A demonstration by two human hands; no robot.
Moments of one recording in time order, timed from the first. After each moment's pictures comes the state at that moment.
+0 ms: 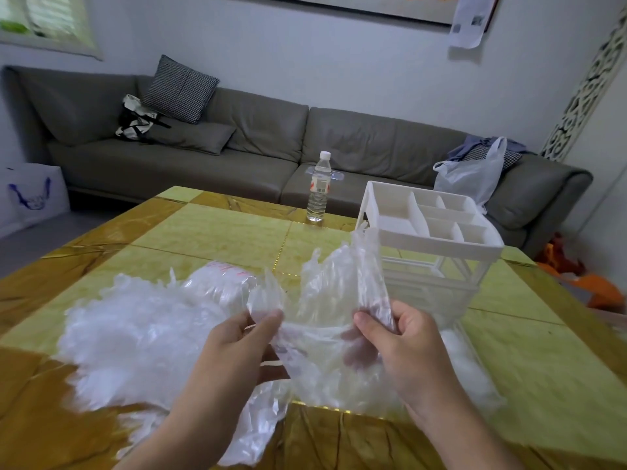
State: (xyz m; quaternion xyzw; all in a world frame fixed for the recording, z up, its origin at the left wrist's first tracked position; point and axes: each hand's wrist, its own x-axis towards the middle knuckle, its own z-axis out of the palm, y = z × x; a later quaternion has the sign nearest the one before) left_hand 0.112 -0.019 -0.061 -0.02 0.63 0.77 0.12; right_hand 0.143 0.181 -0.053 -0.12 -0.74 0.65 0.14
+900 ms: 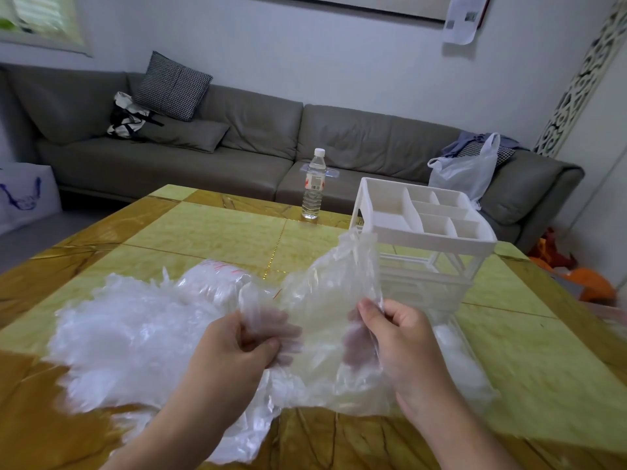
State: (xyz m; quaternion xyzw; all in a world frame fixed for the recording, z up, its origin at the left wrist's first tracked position) left_hand 0.104 -0.022 -0.079 0.05 0.69 0.72 0.07; right_hand 0.141 0.183 -0.060 -0.14 -0.72 0.66 0.15
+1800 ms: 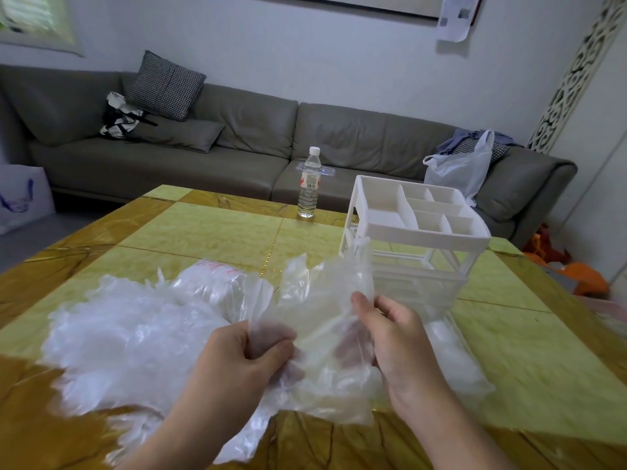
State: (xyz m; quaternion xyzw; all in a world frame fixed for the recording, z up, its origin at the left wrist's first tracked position) left_hand 0.113 -0.018 -0.077 0.03 0.72 0.69 0.10; right_hand 0.142 0.177 -0.055 -0.15 -0.68 0.70 0.13
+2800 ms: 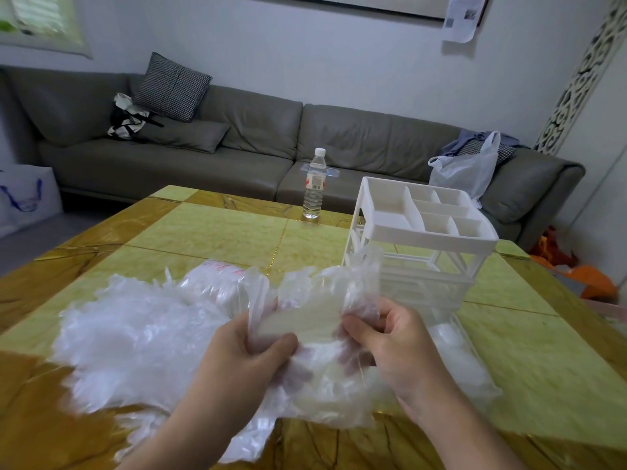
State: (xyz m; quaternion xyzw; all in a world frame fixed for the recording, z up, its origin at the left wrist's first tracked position) left_hand 0.120 -0.022 -0.065 0.03 0.69 0.72 0.10; right_hand 0.138 0.178 -0.060 -0.11 -0.70 0.69 0.10
